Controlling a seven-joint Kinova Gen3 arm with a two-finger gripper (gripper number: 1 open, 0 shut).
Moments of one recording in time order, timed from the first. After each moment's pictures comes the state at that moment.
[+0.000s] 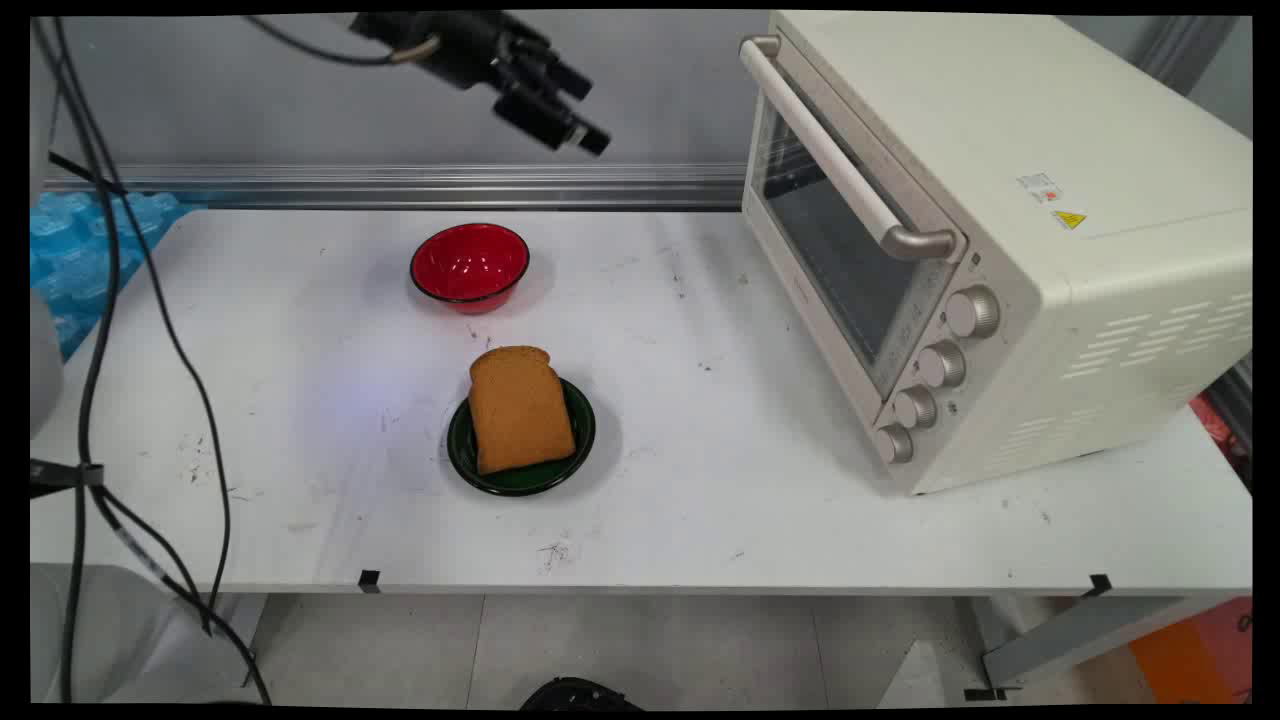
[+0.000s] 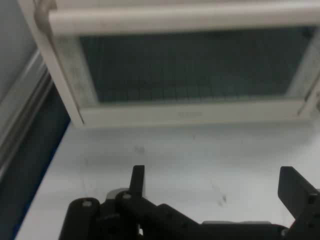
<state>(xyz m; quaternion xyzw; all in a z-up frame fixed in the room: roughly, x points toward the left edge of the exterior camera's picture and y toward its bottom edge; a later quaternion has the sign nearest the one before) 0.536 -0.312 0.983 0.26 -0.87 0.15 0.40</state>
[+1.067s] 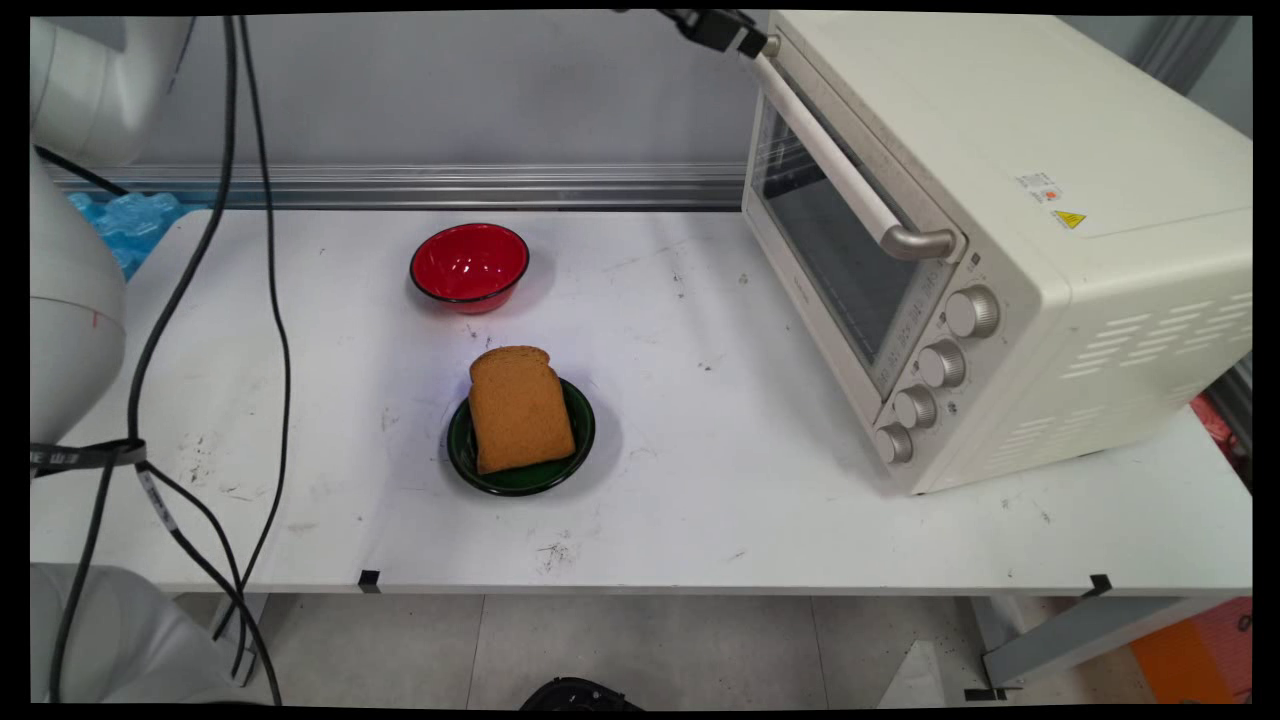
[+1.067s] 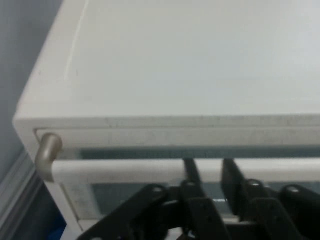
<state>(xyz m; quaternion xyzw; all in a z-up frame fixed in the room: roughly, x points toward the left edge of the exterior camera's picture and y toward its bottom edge) 0.446 -0.390 1.011 0.27 -0.84 0.16 0.45</state>
